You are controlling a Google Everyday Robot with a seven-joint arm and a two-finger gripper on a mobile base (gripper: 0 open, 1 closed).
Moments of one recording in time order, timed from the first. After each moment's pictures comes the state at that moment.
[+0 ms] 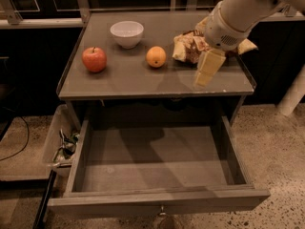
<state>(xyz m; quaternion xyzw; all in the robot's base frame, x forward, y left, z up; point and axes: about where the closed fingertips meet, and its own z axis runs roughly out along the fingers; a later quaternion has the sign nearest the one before) 0.600 -0.147 0.932 -0.64 0.72 -0.01 0.26</state>
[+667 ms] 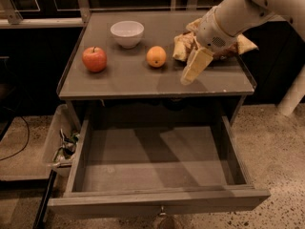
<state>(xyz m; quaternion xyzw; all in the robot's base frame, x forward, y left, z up) 0.640 -0.123 0.918 -0.63 0.71 0.06 0.33</state>
